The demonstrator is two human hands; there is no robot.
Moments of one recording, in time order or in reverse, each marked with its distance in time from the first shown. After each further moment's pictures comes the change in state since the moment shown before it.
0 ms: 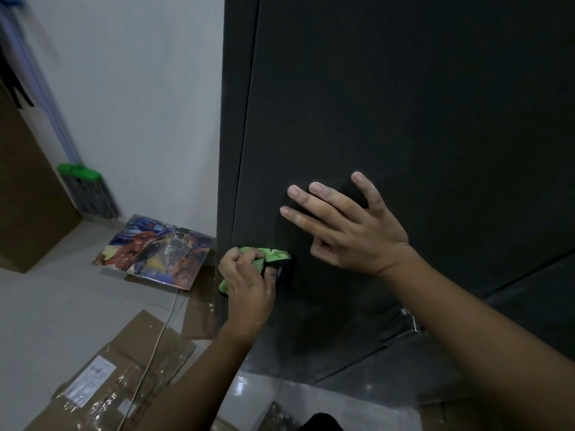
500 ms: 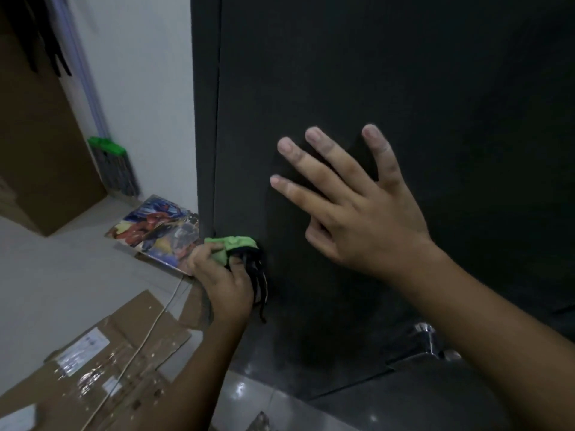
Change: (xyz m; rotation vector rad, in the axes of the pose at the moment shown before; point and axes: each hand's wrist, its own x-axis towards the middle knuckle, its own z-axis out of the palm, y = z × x) left_hand -0.035 -0.040 0.054 -0.117 0.386 -0.240; right_hand -0.015 -0.007 -0.004 0.133 -0.095 -0.001
